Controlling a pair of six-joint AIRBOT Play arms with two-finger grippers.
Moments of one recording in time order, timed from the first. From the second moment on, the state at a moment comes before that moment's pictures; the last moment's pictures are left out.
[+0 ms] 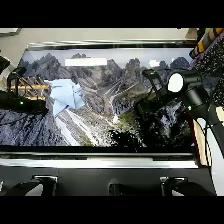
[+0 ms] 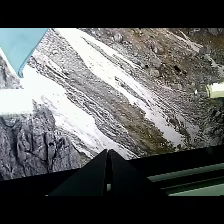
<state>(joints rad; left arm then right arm) 0.02 -1.08 1.26 1.29 -1.44 -1.50 0.29 -1.30 1.38 -1.40 1.44 1.48</state>
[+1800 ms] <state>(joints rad) 0.02 -1.10 1.26 1.30 -1.40 -1.53 0.29 -1.30 1.38 -1.40 1.44 1.48</state>
